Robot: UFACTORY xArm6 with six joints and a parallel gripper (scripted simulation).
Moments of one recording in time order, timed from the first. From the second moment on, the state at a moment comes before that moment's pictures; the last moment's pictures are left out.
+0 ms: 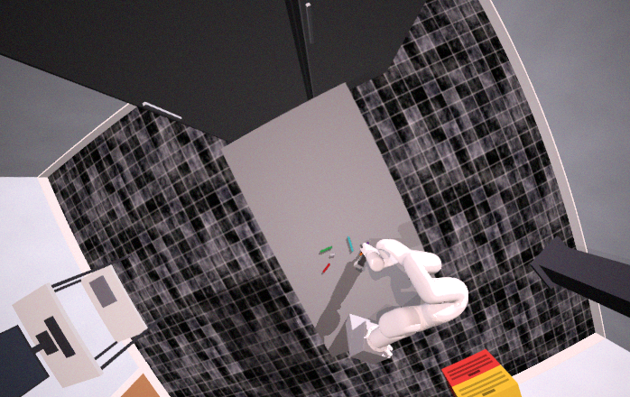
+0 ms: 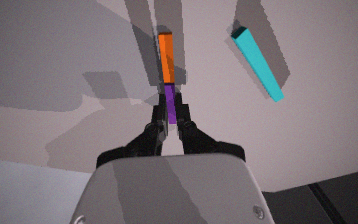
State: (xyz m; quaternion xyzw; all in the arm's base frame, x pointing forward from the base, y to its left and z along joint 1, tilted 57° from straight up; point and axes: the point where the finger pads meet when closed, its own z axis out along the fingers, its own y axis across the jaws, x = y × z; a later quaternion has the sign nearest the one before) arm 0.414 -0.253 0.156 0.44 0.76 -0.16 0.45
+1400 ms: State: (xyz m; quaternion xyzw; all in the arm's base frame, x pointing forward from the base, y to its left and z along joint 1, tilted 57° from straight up) arm 0.414 -0.254 0.155 0.44 0.76 -0.16 0.45
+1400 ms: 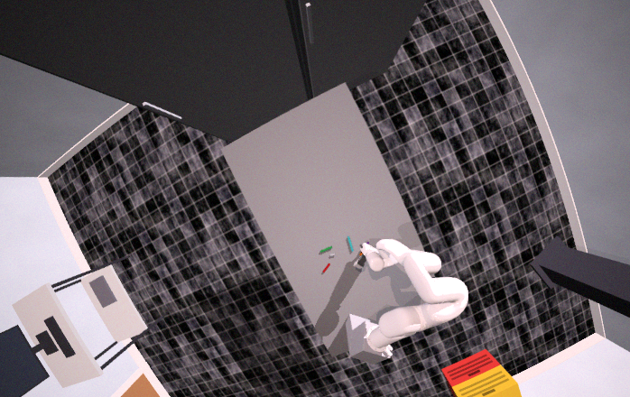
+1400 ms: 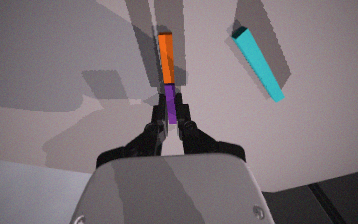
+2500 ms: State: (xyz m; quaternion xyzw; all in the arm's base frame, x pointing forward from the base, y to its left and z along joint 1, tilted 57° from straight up) arm 0.403 -0.240 0.166 0.44 0.76 -0.16 0.45
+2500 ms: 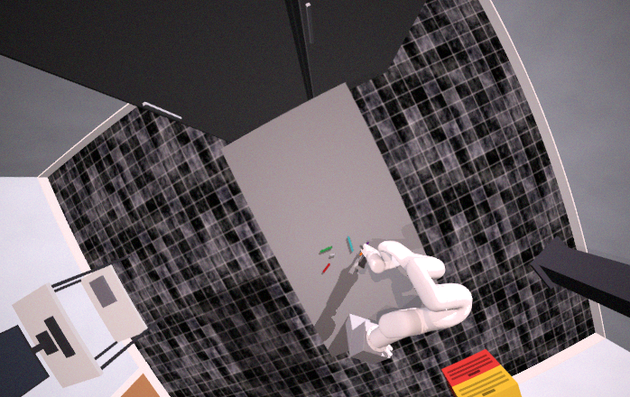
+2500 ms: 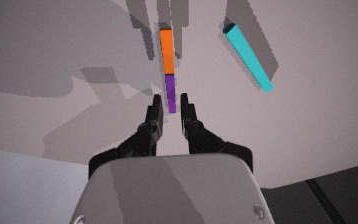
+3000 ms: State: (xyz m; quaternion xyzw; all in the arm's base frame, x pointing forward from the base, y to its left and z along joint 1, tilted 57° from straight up) arm 0.370 -0.201 0.200 0.44 0.76 -0.16 0.45
